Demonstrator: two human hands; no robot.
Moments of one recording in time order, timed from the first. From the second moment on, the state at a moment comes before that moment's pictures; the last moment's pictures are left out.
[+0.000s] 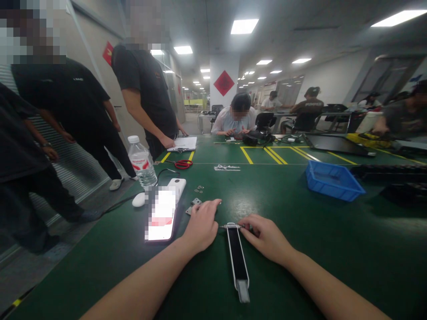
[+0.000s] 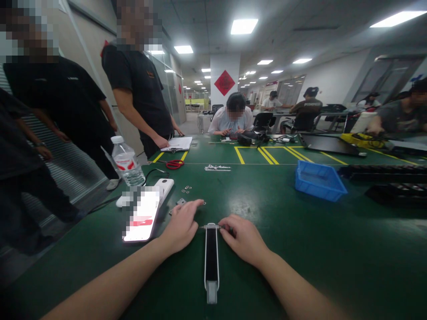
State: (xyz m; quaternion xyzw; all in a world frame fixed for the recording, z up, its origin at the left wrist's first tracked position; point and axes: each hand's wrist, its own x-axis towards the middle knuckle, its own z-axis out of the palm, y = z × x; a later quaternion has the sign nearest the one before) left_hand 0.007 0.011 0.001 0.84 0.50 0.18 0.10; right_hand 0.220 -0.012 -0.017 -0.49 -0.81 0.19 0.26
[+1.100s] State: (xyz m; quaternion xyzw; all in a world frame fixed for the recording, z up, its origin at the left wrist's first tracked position) left_hand 0.007 0.002 0.007 0.85 0.50 0.17 0.07; right_hand 0.220 -0.013 -0.017 -0.48 -0.82 0.18 0.27
